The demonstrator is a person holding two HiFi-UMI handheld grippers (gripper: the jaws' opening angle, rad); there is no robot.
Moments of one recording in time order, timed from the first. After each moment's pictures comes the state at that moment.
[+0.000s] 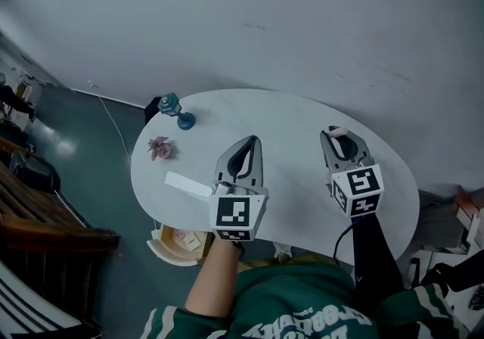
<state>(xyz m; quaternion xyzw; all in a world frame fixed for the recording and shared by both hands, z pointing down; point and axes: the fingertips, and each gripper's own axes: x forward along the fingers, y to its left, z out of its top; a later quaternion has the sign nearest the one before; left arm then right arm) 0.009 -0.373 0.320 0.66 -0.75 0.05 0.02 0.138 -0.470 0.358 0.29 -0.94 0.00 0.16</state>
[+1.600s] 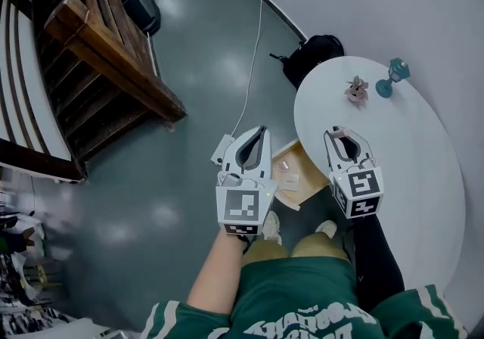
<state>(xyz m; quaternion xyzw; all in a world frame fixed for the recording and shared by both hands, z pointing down) -0.241 0.124 0.333 0.33 -0.94 0.06 0.06 -0.210 -0.020 0.398 -0.10 -0.98 -0.05 0.18</state>
